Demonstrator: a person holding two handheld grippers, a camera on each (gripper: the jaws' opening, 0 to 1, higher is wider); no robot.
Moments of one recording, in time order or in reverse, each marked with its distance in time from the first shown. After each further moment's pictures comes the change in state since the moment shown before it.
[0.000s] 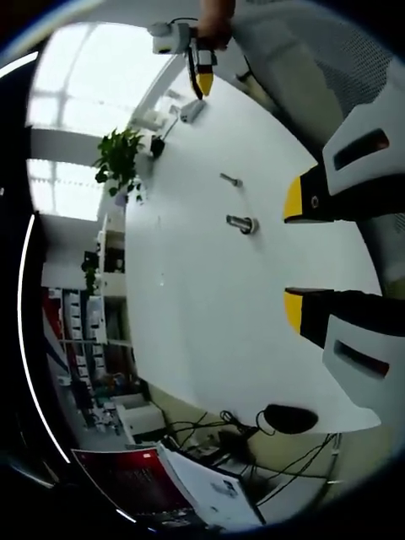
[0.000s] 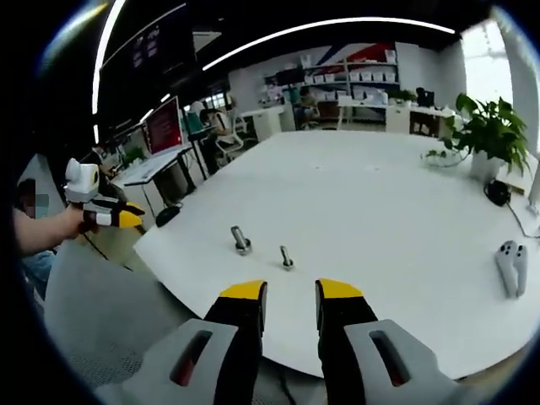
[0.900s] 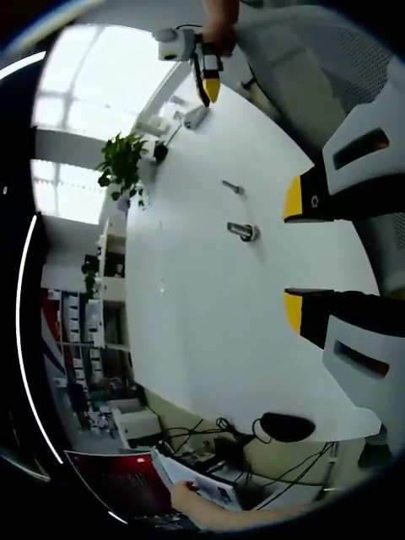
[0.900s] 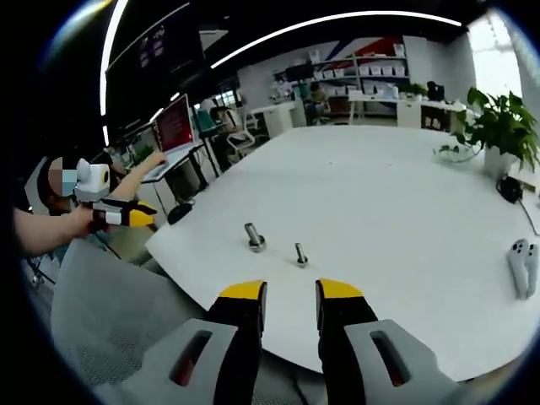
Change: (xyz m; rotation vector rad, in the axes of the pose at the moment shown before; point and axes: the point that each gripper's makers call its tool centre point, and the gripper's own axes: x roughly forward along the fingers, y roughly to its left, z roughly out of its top) left arm 0.001 -0.003 -0.002 -0.033 0.000 -0.034; right arm 0.004 0.013 -0.002 -0.004 0.023 0.060
